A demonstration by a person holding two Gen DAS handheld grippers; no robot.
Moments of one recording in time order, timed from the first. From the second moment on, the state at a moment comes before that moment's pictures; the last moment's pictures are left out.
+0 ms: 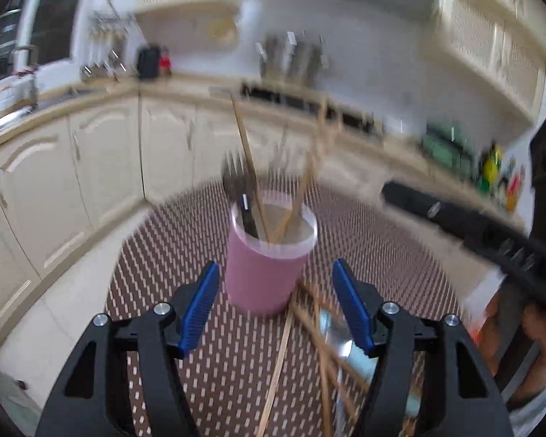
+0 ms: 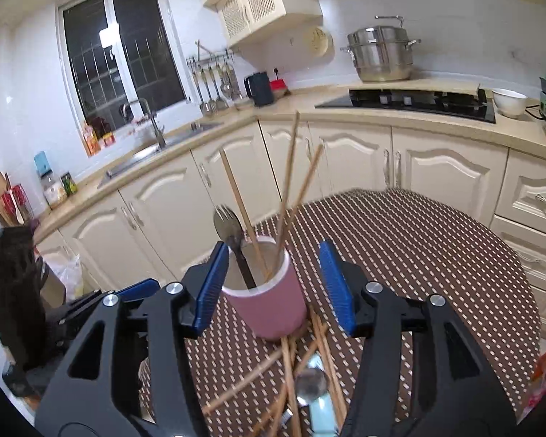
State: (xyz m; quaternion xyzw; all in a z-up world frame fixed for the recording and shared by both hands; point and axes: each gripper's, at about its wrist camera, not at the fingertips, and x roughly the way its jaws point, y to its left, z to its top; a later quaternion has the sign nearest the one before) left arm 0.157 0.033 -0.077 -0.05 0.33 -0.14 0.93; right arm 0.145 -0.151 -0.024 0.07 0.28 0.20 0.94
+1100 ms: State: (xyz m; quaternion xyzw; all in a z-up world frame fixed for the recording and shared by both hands) left arm 0.169 -0.019 -0.172 0.02 0.54 -0.10 0.83; right arm 0.159 -0.157 -0.143 -0.02 0.51 0.23 0.83
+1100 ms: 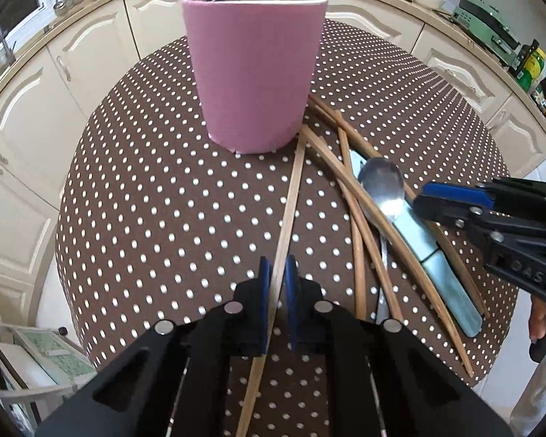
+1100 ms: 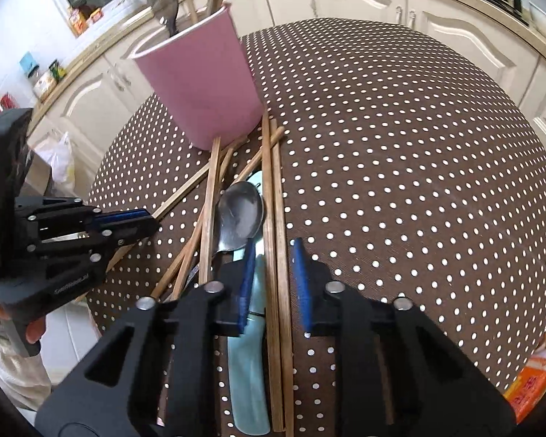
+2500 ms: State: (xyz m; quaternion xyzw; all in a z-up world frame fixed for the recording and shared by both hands) left arm 0.119 0.080 -0.119 -0.16 0.42 -0.06 0.89; right arm 0.242 -0.174 -0.146 -0.09 0.57 0.17 0.80
